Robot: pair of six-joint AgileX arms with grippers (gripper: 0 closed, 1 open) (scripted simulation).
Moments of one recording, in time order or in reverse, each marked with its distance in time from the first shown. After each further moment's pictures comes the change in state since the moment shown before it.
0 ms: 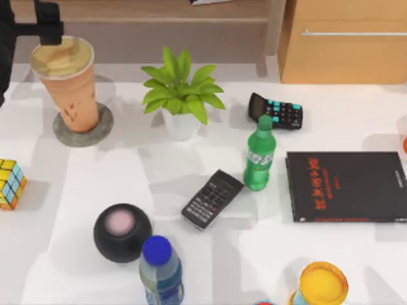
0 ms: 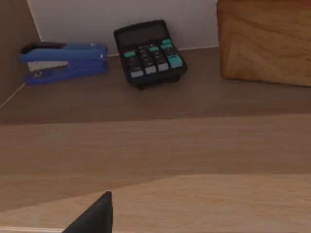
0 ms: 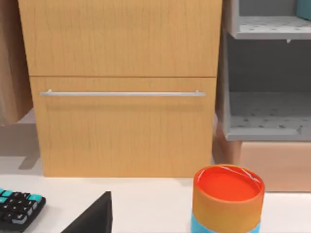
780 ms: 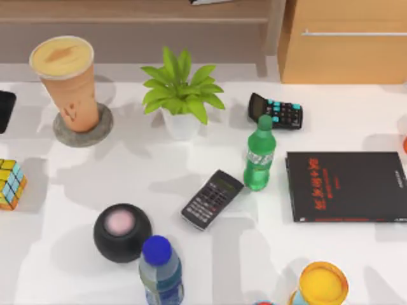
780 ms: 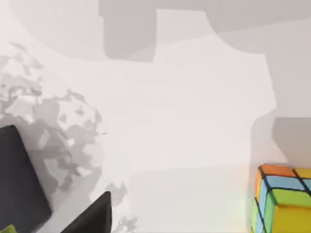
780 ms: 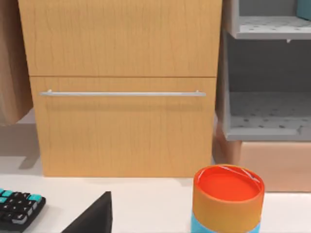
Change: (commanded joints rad) left arm 0.190 0.065 0.442 -1.549 0.147 0.134; right arm 0.000 0.000 0.000 0.000 0.000 0.000
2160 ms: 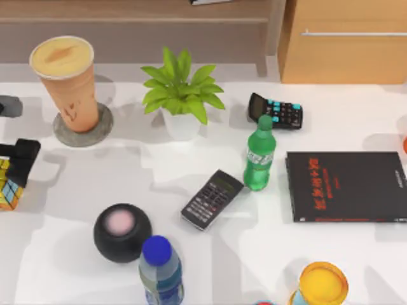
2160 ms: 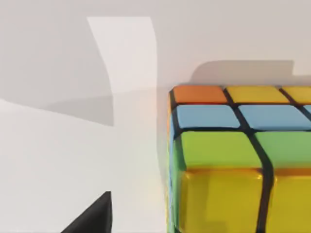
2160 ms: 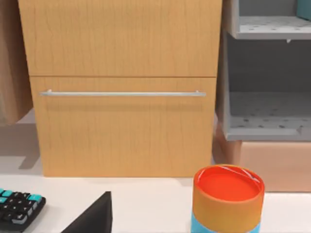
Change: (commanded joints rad) left arm -0.021 0.097 -0.119 -0.035 0.094 0.000; right arm 0.000 0.000 0.000 0.000 0.000 0.000
